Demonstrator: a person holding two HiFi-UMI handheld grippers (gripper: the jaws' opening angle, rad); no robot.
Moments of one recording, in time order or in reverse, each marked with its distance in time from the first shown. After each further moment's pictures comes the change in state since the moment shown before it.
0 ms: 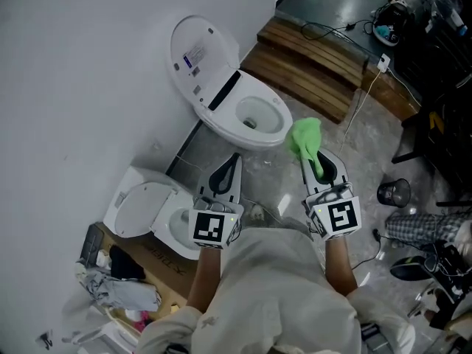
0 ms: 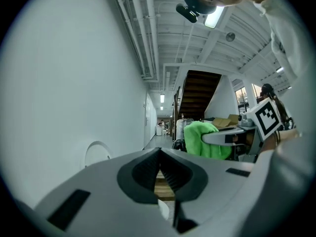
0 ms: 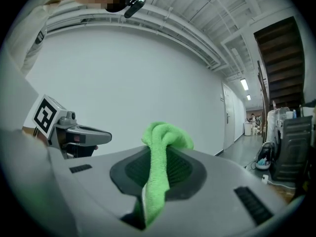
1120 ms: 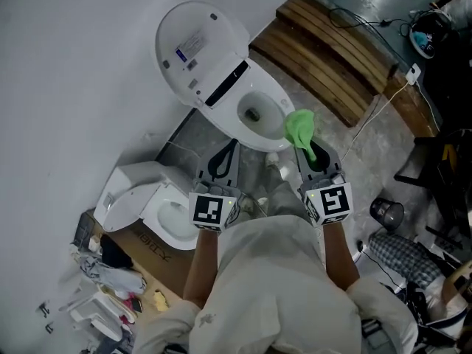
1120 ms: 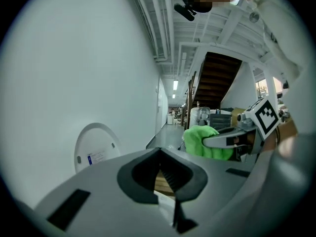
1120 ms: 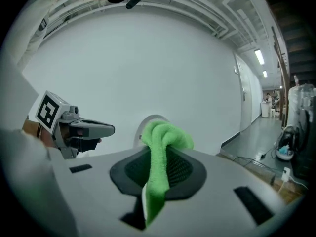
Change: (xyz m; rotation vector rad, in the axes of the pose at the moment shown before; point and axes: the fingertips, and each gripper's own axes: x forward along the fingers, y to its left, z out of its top) left arm 0.191 0.090 -0.069 -0.046 0.121 0.118; right arm 0.192 -0.109 -0.111 0.074 0.201 0.171
